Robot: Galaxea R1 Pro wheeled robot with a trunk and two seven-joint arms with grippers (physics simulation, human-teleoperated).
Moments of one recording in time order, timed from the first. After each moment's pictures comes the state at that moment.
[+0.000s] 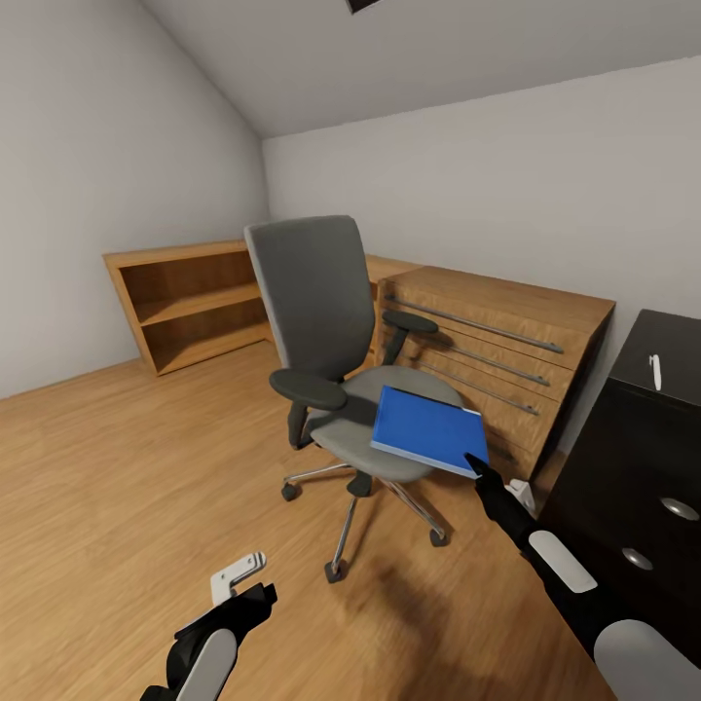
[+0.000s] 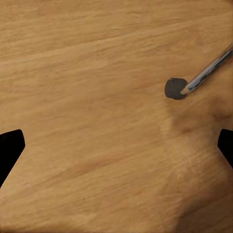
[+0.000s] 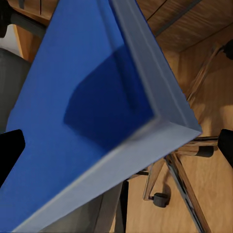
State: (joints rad) left arm -0.11 -0.04 -0.25 -1.48 0.77 0.55 0.79; right arm -0.61 -0.23 0.22 -0.67 -1.47 0.12 0.29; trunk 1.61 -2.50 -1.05
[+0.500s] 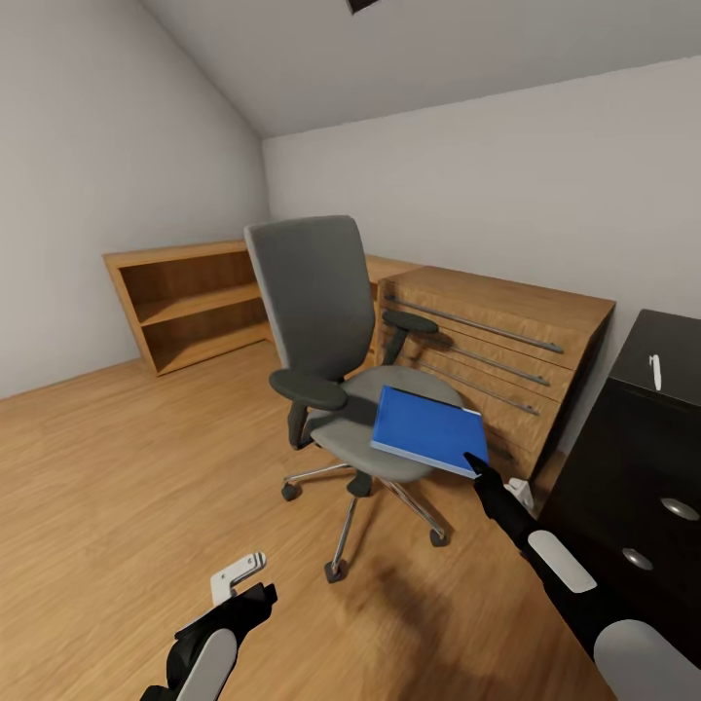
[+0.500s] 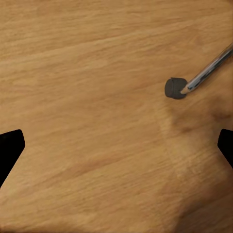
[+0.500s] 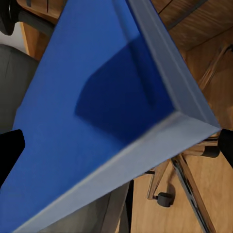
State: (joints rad) left arm -0.11 -0.04 -0.25 -1.48 0.77 0.55 0.79; right arm -0.61 -0.23 0.23 -0.67 -1.47 0.12 0.31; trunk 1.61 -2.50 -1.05
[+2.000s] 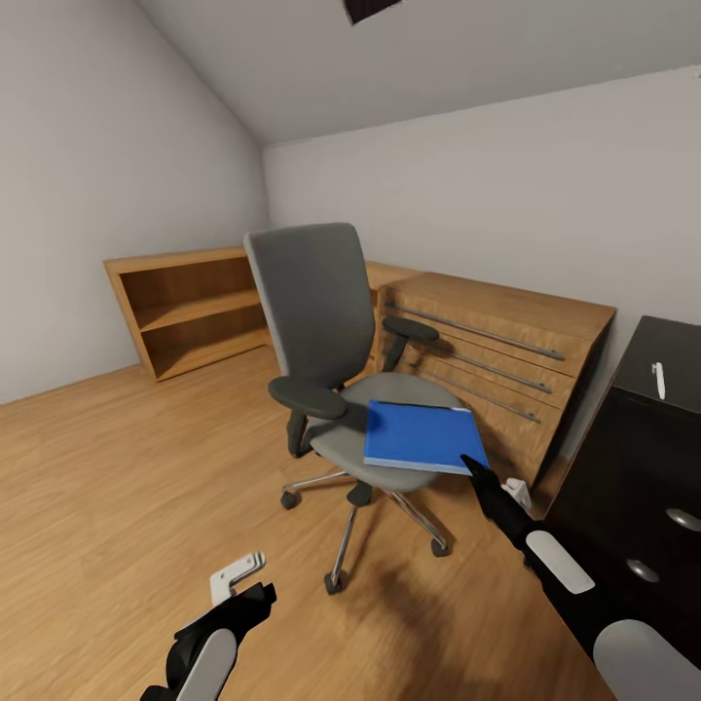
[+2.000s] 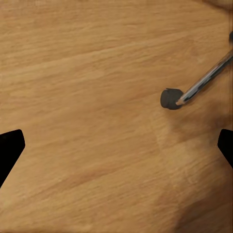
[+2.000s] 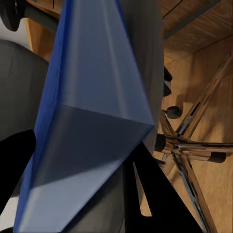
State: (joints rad) left arm -0.11 -0.04 -0.25 -1.48 0.76 0.55 0.79; right arm -0.61 -0.23 0.25 -0.67 -1.46 0.12 0.31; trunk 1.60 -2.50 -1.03
